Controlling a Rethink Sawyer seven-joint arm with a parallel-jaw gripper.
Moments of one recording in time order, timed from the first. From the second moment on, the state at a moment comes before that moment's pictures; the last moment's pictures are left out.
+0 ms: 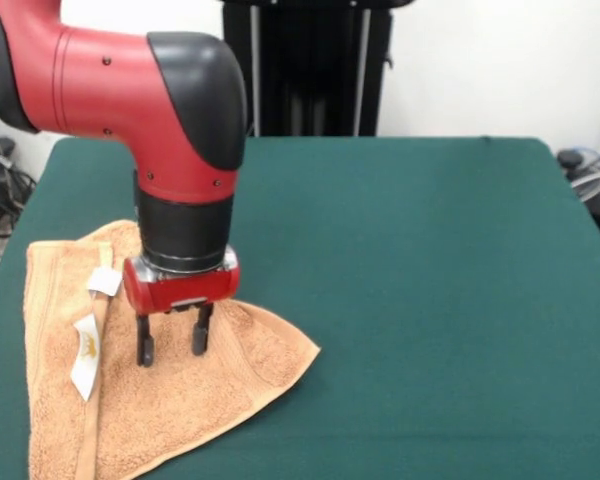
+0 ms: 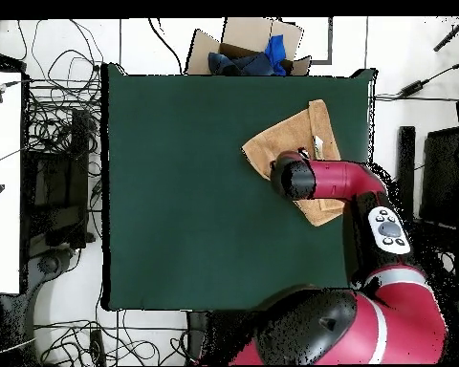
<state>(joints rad) -0.56 -0.35 0.23 1.34 -0.55 0.38 1.22</state>
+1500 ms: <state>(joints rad) -0.63 -0.51 0.23 1.42 -0.50 0.40 1.22</state>
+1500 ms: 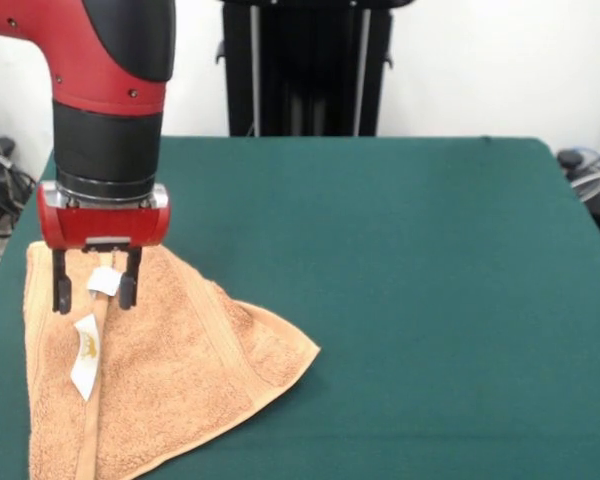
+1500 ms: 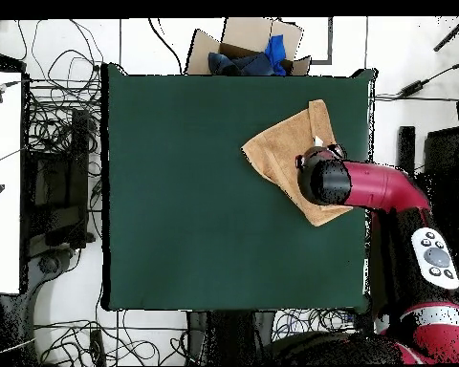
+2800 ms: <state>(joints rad) -0.63 -0.43 0.23 1.42 -0.50 0.40 1.22</state>
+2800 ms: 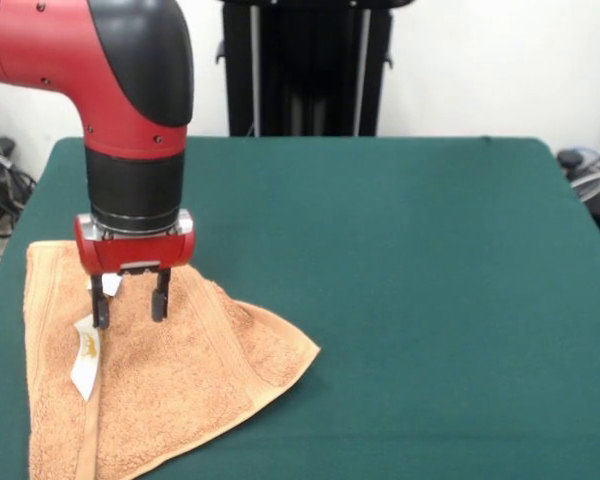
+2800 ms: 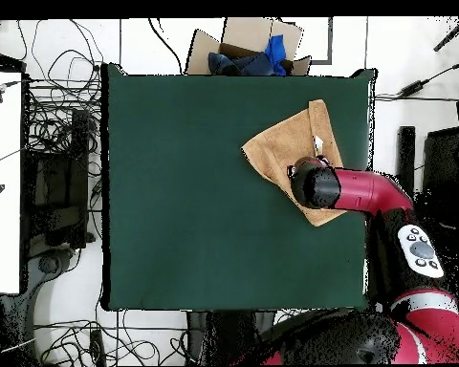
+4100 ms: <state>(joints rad) -0.72 -0.38 0.25 1.41 -0.50 0.40 1.22</state>
